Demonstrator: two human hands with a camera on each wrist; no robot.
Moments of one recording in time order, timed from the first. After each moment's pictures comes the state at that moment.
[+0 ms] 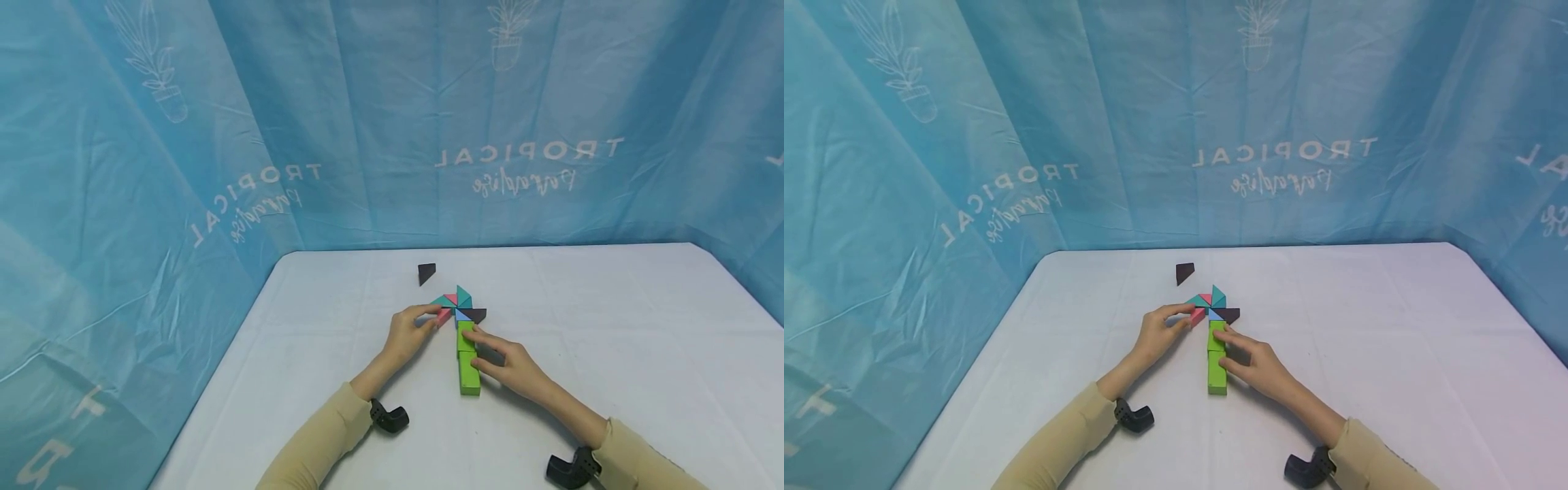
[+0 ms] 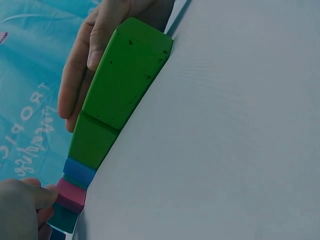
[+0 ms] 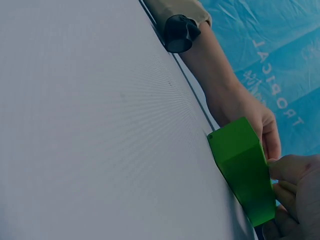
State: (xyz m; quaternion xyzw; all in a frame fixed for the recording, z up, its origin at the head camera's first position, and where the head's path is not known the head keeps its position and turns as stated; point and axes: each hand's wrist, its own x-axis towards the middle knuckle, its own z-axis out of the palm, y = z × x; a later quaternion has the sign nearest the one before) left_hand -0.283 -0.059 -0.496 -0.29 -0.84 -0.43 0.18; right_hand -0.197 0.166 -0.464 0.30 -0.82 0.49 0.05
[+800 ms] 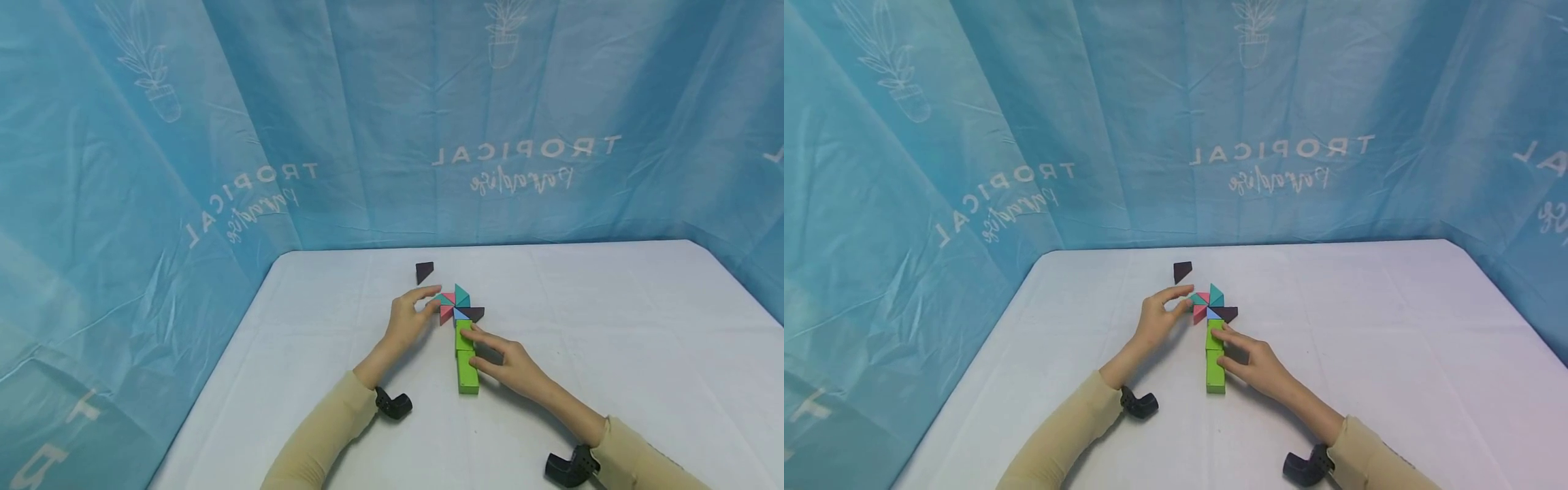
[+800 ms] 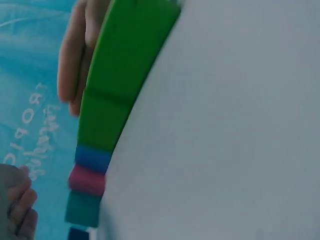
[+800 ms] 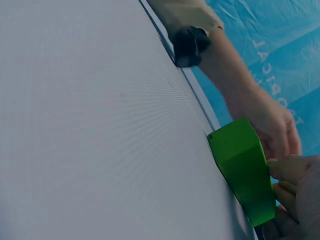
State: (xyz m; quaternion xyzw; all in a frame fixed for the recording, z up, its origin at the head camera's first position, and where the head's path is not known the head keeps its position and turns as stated) left_hand -0.300 -0.048 -0.473 -0.27 -0.82 -0.46 0.20; right_hand -0.216 0.177 -0.501 0.30 -0.81 0.50 0.05
